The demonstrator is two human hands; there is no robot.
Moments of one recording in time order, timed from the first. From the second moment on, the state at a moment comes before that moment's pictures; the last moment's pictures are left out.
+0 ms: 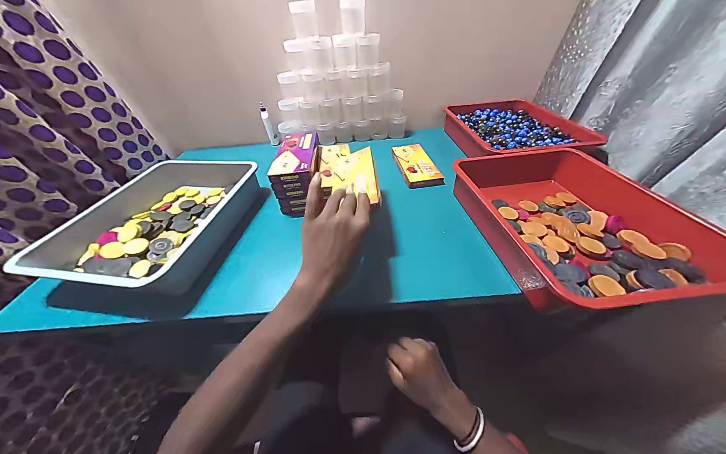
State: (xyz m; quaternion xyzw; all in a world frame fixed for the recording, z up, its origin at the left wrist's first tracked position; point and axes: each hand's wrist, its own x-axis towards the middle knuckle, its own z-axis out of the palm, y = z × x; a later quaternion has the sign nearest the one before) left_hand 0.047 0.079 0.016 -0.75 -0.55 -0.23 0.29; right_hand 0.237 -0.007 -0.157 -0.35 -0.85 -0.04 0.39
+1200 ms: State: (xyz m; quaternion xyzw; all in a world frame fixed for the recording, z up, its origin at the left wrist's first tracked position) left_hand -0.060 0.017 -0.053 -0.74 -0.51 -0.42 -0.03; right_hand 0.238 0.101 -0.008 -0.23 -0.92 0.21 0.21
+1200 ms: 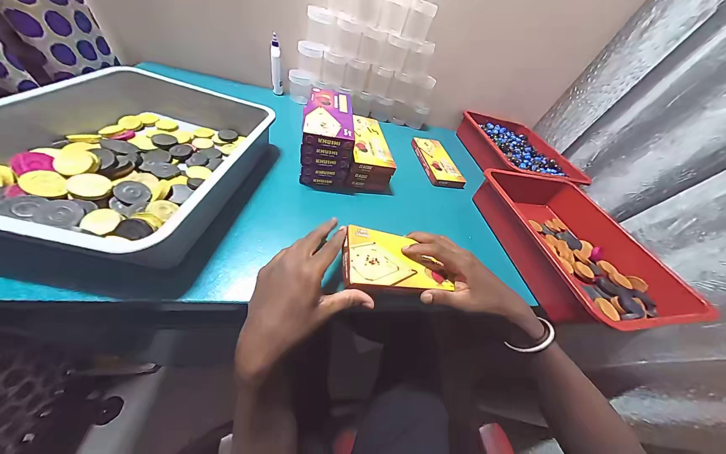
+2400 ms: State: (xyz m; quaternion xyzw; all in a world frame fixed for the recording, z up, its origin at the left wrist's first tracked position) left_hand -0.051 0.014 -0.054 -0.74 -0.50 -0.45 0.03; right_hand 0.241 0.101 -0.001 -0.20 -0.90 0.31 0.23
